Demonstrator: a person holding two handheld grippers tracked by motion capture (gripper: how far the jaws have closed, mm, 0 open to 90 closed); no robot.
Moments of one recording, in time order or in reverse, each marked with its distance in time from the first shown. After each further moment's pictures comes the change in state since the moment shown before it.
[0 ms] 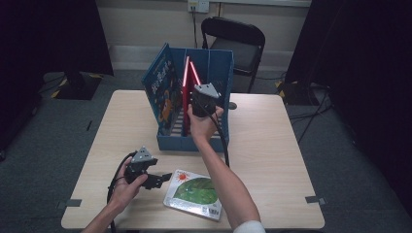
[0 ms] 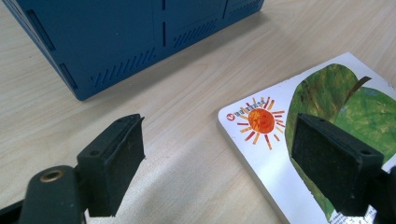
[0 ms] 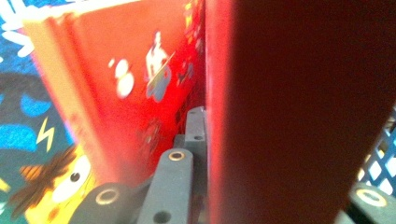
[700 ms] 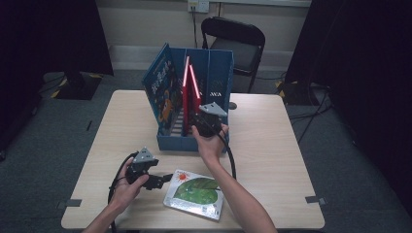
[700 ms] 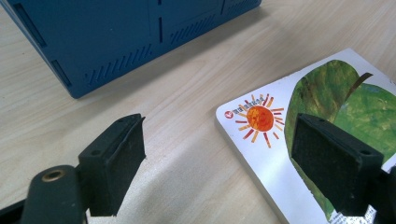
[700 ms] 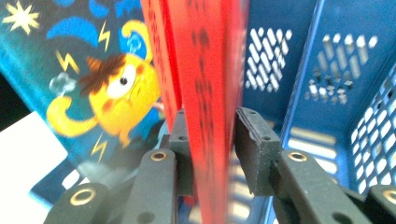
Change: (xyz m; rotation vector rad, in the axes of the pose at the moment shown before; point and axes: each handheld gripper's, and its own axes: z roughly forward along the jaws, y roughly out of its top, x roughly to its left) left arm -0.002 0.000 0.003 0.012 -0.002 0.004; right arm -0.013 -0.044 -0.039 0.092 0.176 -0.018
